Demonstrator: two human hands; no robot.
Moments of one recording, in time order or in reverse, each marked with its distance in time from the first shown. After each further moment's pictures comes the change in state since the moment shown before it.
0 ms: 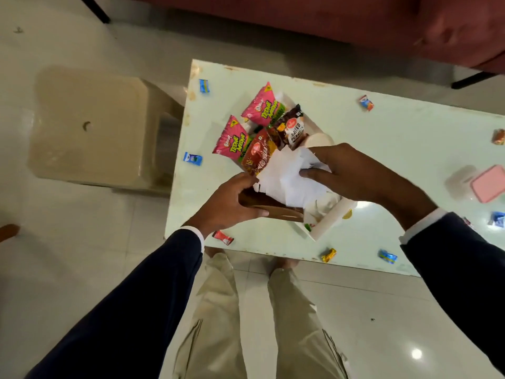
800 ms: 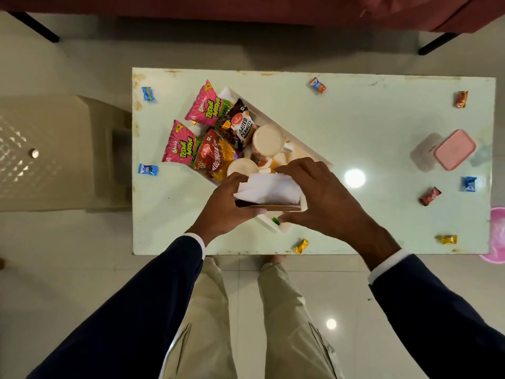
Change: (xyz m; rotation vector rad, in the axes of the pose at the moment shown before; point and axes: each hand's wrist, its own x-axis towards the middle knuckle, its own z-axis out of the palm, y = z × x) left_hand 0.038 0.038 0.087 -0.010 0.082 0.010; right_hand -0.078 0.082 0.047 -0.077 0.230 0.022
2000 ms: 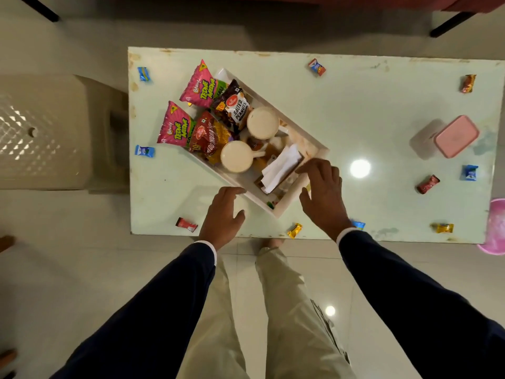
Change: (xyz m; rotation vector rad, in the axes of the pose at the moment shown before) left_hand -0.040 -0.057 0.052 0.255 0.049 -0.085; right_hand -0.028 0.062 0.080 0.011 0.271 0.286
